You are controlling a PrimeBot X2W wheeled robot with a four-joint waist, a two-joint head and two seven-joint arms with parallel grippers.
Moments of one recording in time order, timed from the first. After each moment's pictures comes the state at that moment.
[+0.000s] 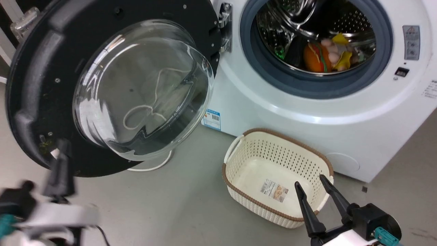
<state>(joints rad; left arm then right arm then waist) -0.04 0.17 0.16 -0.07 -0.26 -0.09 -0.17 0.04 -0.05 0.16 0.04 0.13 0.13 -0.17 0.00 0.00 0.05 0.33</state>
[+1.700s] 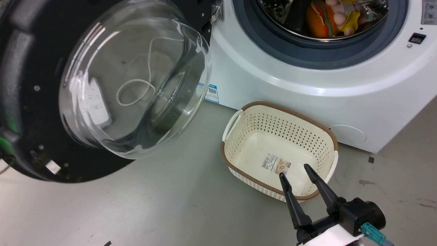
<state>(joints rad) -0.63 0.63 0.38 0.70 -1.58 -0.13 0.93 -0.03 -0.05 0.25 0.09 0.14 0.13 -0.26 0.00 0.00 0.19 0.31</state>
